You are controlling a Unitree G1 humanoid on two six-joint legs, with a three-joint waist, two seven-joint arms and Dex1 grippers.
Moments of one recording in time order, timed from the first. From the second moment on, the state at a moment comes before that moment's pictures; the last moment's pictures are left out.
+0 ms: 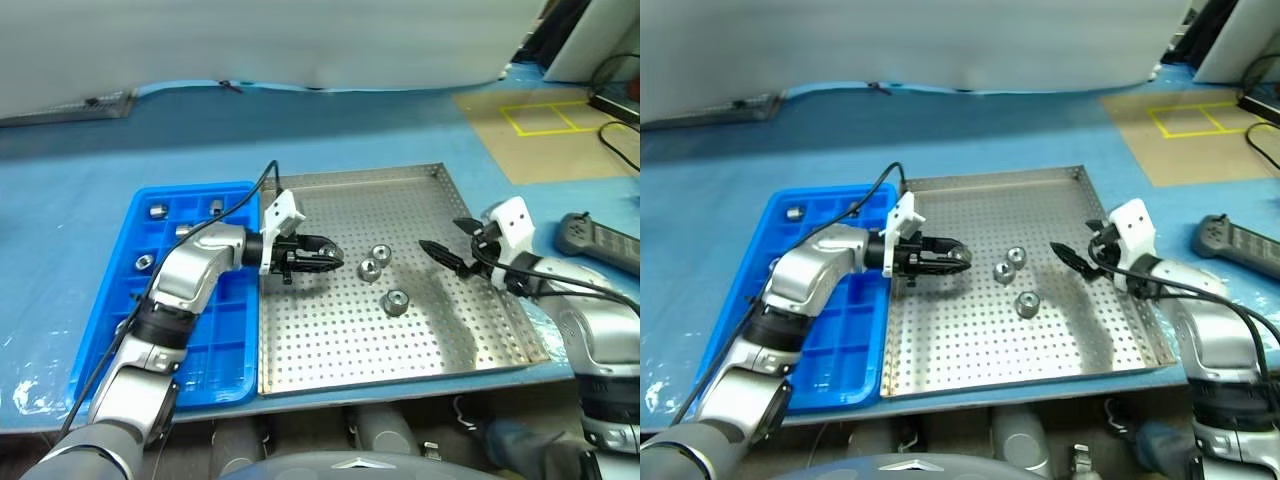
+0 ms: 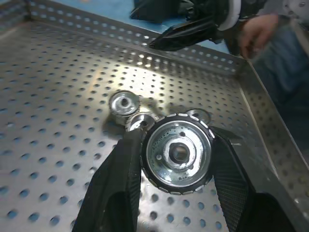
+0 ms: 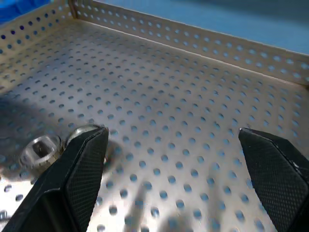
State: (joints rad) left arm -0.46 0.38 -0.08 -0.14 -0.33 0.69 -1.02; right arm -0.33 -0.66 -0.11 -0.08 0.34 0.55 0.74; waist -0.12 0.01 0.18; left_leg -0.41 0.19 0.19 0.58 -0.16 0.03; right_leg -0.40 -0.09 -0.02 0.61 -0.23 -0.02
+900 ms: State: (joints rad) left arm 0.31 0.59 0.42 -0.87 -0.66 1.04 -0.61; right arm -0.76 -0.43 0.14 0.57 0.16 0.20 1.04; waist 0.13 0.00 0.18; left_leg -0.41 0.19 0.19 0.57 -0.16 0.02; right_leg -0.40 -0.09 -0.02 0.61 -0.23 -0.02
